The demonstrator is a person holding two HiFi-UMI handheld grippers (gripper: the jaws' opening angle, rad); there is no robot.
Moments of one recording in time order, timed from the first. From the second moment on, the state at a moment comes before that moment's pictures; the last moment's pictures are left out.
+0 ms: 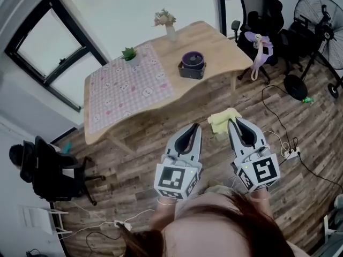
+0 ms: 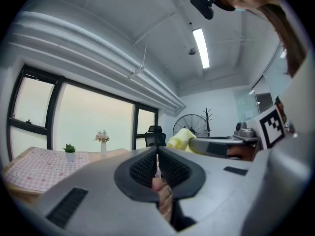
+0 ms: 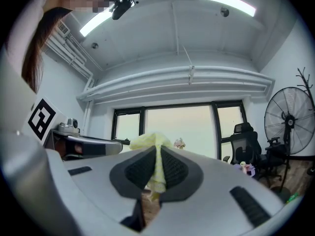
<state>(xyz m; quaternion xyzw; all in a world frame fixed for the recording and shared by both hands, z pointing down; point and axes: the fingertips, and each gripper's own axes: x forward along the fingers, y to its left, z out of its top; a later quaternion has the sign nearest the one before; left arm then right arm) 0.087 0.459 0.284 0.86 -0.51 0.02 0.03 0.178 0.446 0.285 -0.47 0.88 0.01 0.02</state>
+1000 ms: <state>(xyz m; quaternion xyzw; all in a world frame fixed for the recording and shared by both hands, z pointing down) 0.074 0.304 0.299 0.85 -0.52 0.03 0.06 0.173 0.281 0.305 -0.46 0.89 -0.02 0.01</state>
